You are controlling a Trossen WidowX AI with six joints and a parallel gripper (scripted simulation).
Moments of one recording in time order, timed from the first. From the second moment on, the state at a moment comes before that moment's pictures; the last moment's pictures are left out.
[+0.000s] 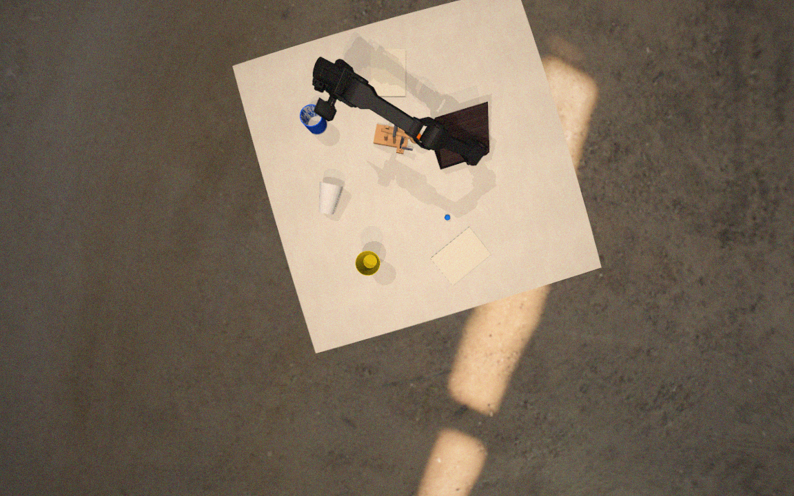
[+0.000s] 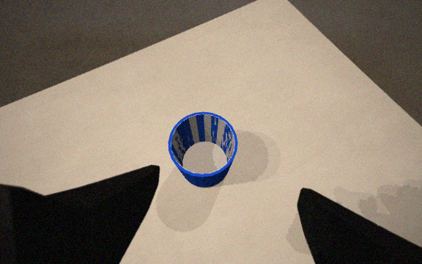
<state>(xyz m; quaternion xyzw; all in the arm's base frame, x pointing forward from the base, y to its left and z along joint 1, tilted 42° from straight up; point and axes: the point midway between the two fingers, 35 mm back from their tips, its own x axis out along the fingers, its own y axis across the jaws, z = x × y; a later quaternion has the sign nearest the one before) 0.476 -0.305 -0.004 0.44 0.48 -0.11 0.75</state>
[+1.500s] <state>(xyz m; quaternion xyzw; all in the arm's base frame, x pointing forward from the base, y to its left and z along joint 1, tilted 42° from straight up) 0.434 -0.211 0.007 0.18 0.61 0.02 0.77</state>
